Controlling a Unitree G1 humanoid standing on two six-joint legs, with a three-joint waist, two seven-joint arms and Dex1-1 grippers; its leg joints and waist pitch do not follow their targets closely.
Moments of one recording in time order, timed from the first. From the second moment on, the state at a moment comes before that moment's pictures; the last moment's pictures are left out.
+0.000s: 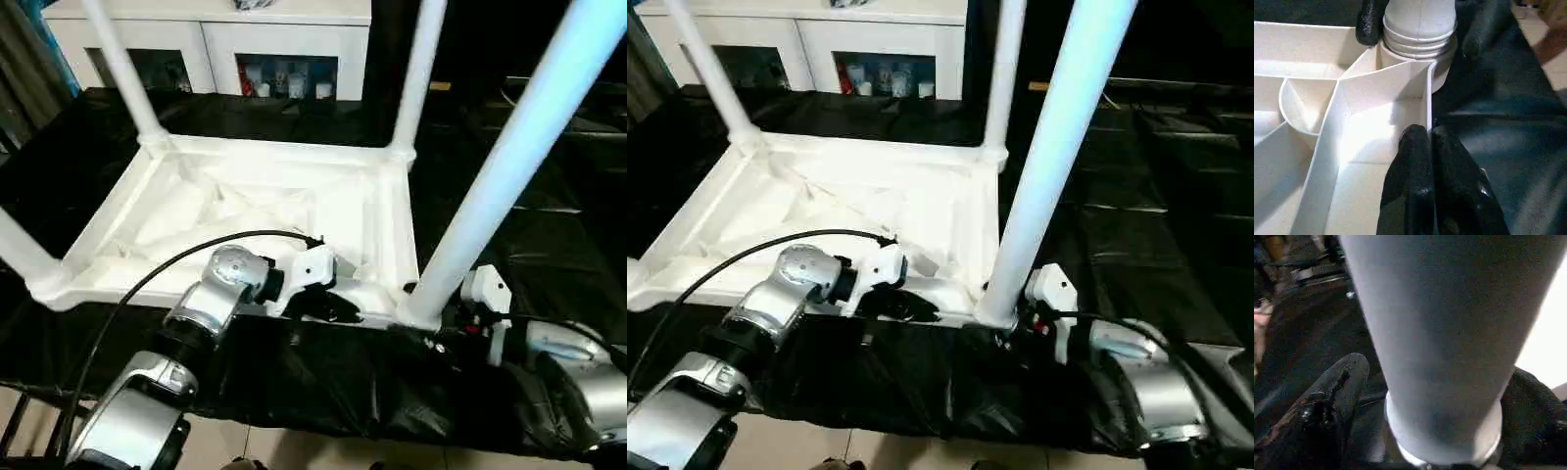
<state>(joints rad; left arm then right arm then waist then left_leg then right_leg) -0.67 0.21 -0.31 0.72 0.06 -0.09 -1.38 -0.14 -0.53 0.09 0.13 0.28 0.18 1.13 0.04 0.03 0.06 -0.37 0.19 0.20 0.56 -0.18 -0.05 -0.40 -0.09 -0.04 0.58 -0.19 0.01</state>
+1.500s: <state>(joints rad) -0.67 0.05 -0.26 0.73 0.13 0.06 -0.97 -0.19 -0.14 -0.08 0.24 0.15 0.13 0.42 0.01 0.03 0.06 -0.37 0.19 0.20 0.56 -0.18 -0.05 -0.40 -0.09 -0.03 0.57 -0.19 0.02</state>
